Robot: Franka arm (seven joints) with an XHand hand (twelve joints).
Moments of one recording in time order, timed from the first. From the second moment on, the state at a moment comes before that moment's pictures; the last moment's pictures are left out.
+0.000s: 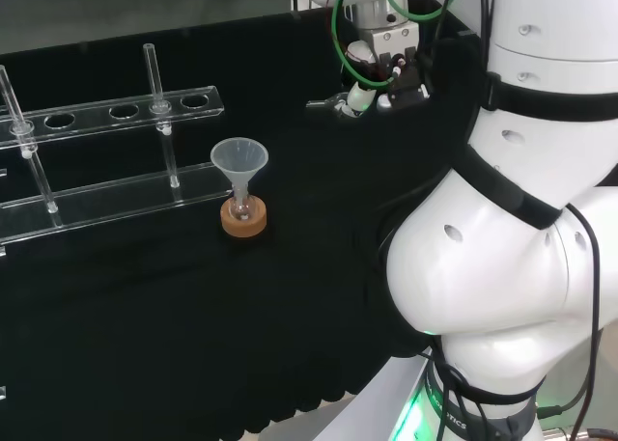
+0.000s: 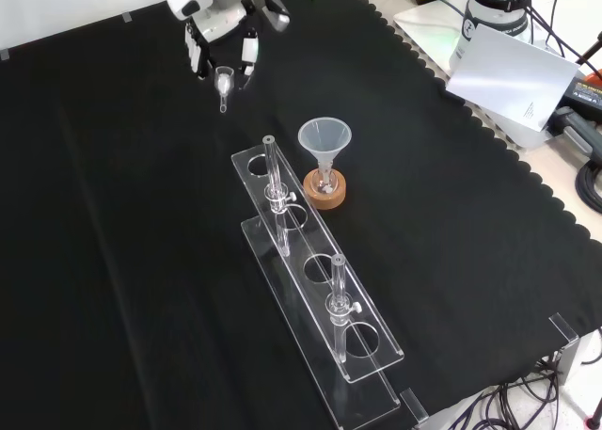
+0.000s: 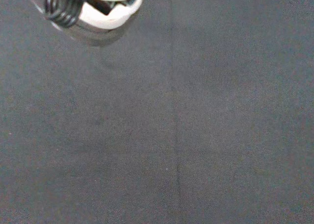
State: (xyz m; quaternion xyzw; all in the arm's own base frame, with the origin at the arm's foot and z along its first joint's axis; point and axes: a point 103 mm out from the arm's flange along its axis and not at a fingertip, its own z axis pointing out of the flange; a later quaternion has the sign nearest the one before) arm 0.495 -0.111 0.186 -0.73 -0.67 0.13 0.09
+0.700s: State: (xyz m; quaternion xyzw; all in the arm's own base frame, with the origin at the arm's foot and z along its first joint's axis) arm 0.453 -0.096 0.236 -0.73 -0.67 0.11 0.07
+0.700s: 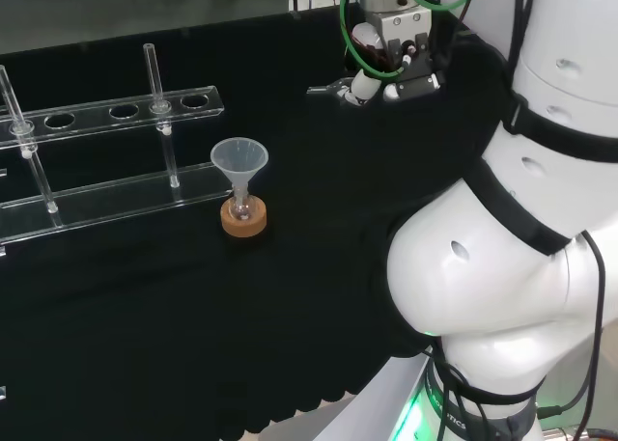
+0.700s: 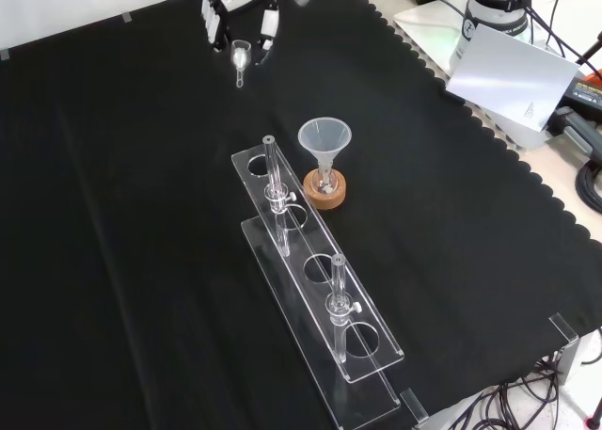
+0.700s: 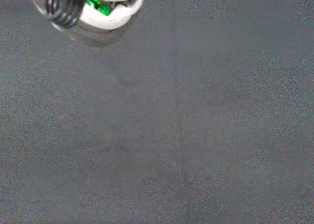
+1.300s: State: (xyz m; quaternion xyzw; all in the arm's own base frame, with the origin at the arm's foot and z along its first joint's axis) arm 0.406 -0.061 0.262 -0.72 -0.68 0.09 0.07
